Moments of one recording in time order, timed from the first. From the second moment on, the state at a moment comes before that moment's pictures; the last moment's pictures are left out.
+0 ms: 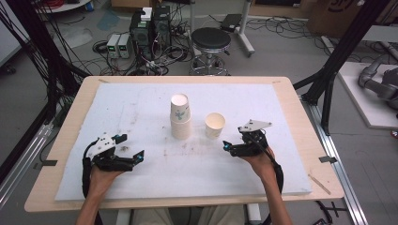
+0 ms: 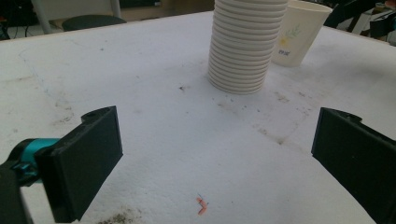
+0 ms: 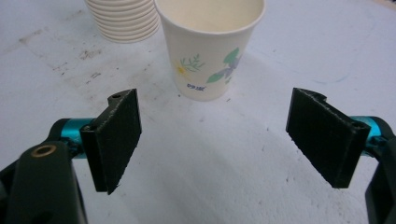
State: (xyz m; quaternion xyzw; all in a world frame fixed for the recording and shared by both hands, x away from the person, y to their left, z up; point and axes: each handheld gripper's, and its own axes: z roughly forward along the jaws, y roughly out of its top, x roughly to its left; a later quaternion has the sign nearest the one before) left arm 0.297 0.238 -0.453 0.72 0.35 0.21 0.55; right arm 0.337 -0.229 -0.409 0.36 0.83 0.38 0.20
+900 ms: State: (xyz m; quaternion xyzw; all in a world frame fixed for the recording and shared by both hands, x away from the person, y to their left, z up) left arm 0.294 0.240 -0.454 0.71 0.35 0.22 0.57; right arm 0.328 -0.251 -0.450 0.37 0.78 0.46 0.20
